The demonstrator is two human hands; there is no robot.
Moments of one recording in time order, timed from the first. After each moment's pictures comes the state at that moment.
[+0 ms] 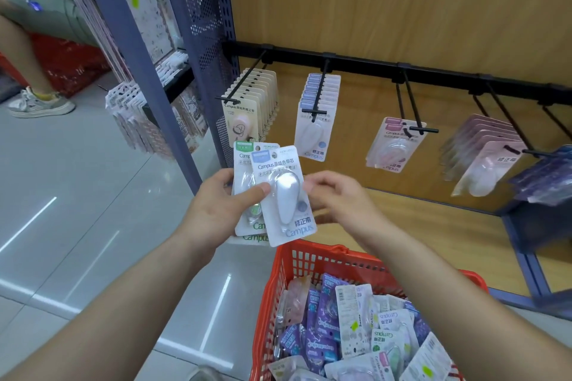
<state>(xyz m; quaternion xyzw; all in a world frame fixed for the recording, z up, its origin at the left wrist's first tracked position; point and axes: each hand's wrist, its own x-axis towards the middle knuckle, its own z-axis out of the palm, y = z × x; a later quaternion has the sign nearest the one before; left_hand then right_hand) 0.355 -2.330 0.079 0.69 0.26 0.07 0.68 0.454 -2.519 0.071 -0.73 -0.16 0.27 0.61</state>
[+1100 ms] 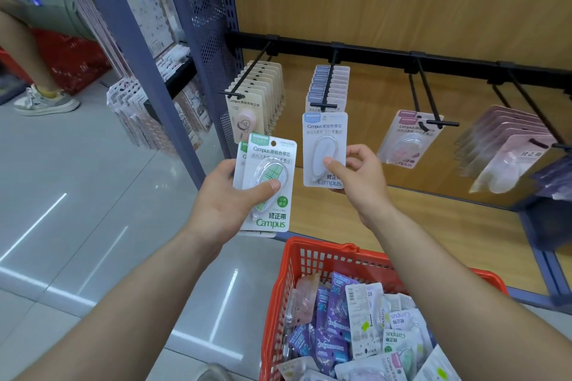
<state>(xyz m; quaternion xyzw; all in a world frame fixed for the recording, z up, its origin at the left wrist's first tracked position) 0.365 -2.329 0.081 0.69 0.28 0.08 0.66 0.508 -2.501 0.026 -0.74 -0.05 0.11 0.66</state>
